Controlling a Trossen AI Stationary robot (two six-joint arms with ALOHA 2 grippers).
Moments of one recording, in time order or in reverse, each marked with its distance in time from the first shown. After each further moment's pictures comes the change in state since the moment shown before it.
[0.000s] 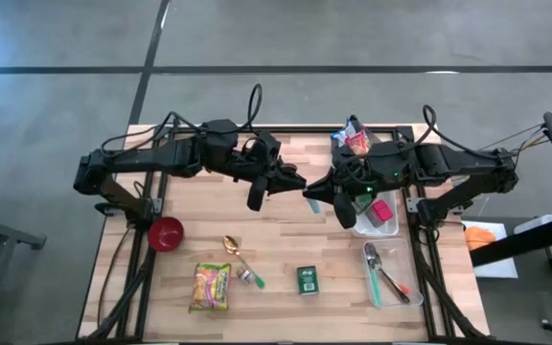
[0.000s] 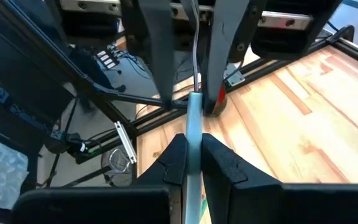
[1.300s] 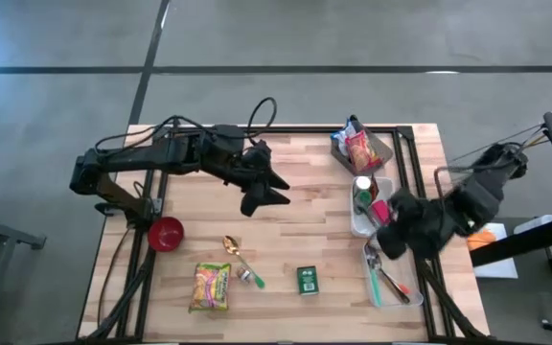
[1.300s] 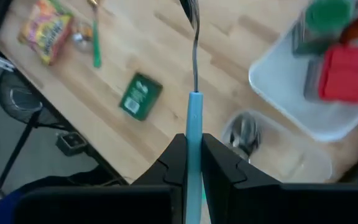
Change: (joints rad) left arm 0.015 -0.030 0.001 -0.347 0.008 0.027; right arm 0.513 -0.136 -0.137 -0.829 0.223 1.048
